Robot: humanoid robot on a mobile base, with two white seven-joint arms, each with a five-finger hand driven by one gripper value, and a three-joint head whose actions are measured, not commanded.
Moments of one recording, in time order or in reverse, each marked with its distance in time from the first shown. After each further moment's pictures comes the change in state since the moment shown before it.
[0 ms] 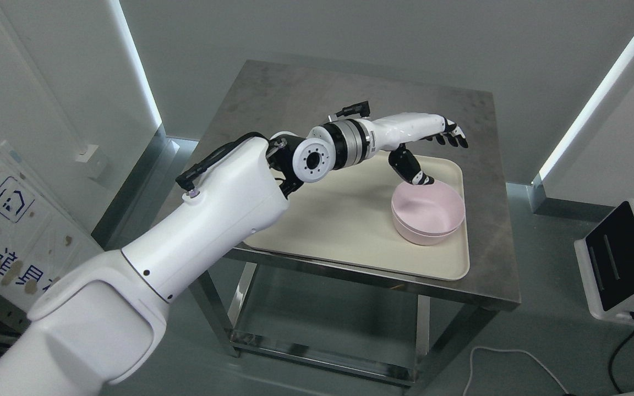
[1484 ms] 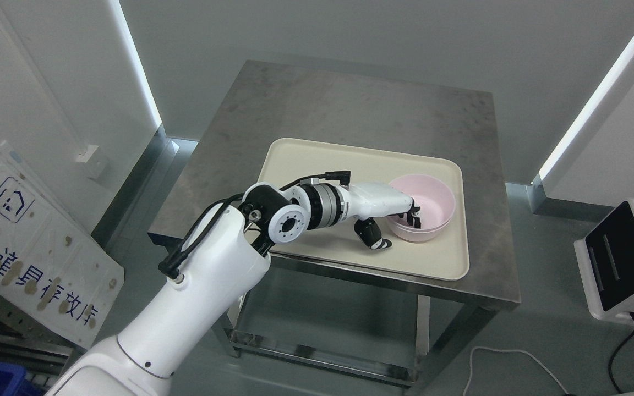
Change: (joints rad) left arm 0.309 -0.001 0.255 -0.285 -0.536 -0.055 -0.337; right arm 0.000 0.000 0.000 0.000 0.000 0.000 0.000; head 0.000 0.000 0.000
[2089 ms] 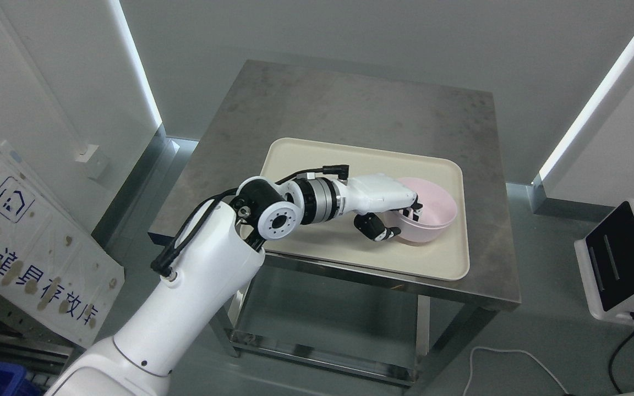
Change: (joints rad) left arm 0.006 0.000 0.085 -0.018 0.020 -0.137 -0.012; right arm 0.000 0.000 0.000 0.000 0.000 0.000 0.000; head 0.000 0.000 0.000
